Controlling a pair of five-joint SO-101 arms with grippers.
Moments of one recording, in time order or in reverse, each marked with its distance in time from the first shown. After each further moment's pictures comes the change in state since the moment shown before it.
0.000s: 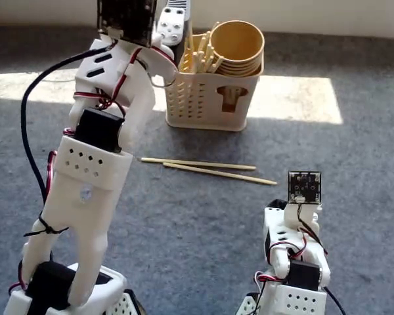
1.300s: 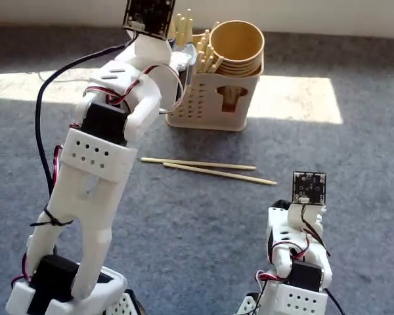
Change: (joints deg) left arm 1.7 3.0 -1.2 32.2 2.2; right arm 3.8 0.0 0.0 0.0 0.0
